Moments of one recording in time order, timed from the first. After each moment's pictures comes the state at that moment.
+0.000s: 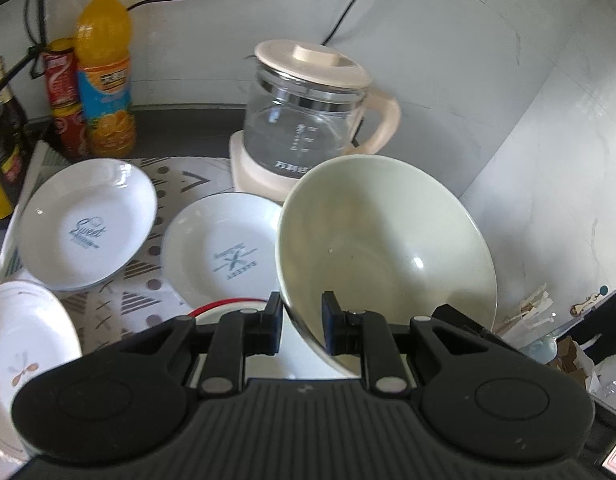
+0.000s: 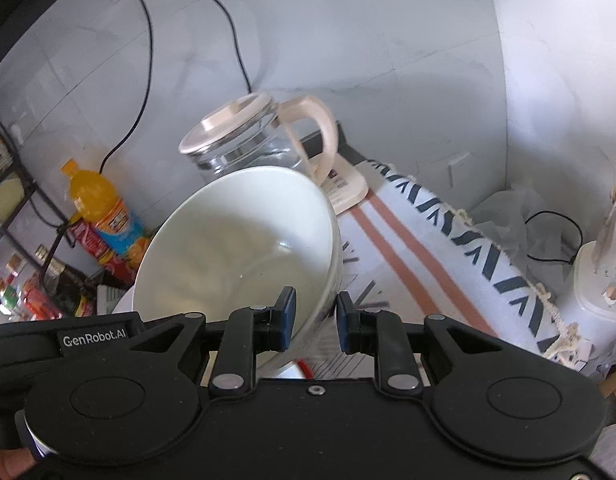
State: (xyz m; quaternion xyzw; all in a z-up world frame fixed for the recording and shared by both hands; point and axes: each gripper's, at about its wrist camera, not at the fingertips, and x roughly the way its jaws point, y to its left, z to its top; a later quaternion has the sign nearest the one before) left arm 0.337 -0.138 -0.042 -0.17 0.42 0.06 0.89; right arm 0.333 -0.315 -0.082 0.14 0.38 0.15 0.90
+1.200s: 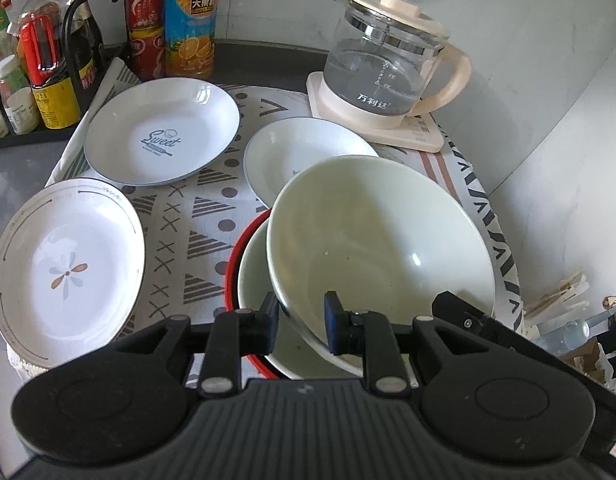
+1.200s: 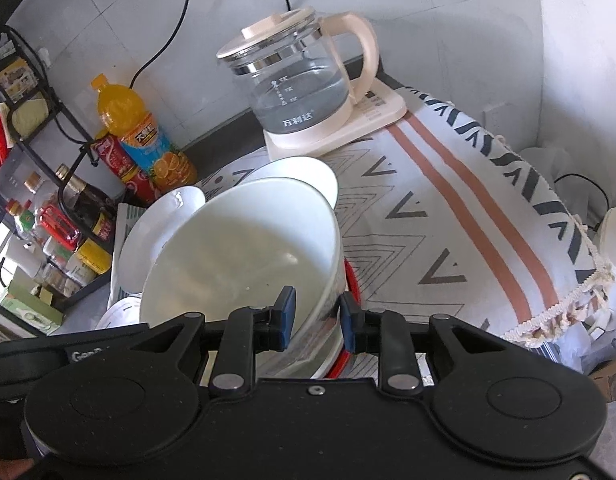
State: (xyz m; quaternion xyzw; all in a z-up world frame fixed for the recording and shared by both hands) left arm 0.277 -0.120 -0.080 -0.19 0.47 0.13 0.86; right arm 0.302 -0.288 -0.115 0.10 0.44 0.20 0.87
